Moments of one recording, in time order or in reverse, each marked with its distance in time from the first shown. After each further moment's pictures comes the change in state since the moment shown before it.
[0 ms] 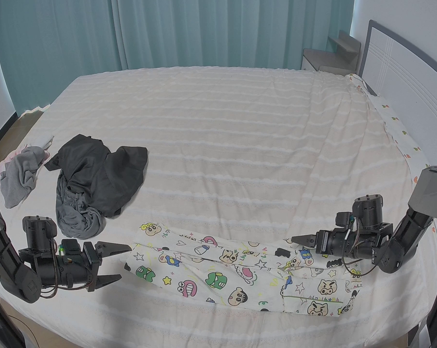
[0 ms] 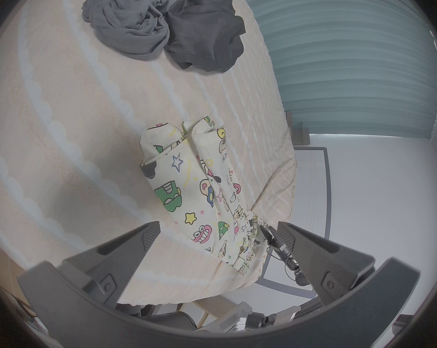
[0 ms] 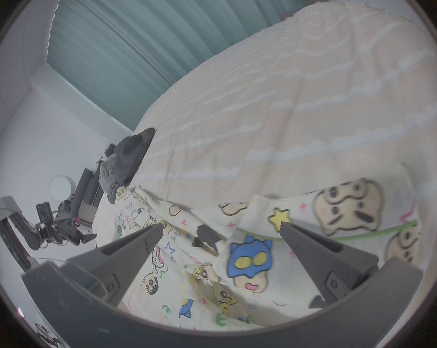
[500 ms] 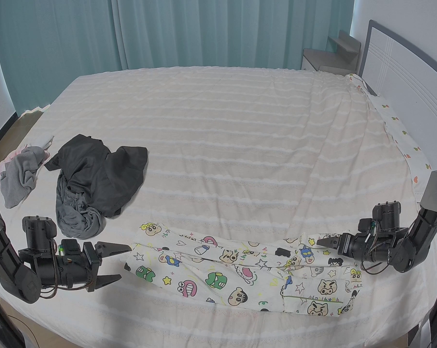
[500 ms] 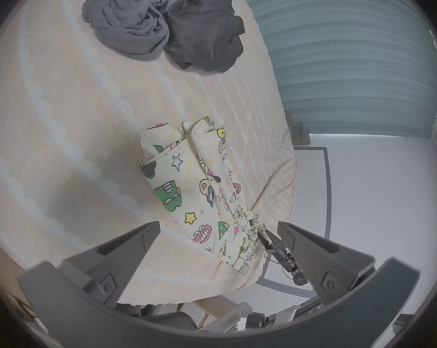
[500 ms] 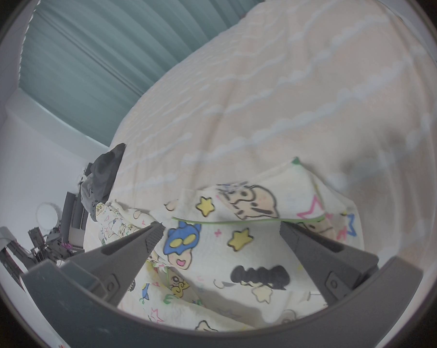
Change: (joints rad) left arm -0.001 -0.004 0.003 0.000 0.002 0.000; right arm -0.169 -0.003 0.091 -0.003 0.007 0.027
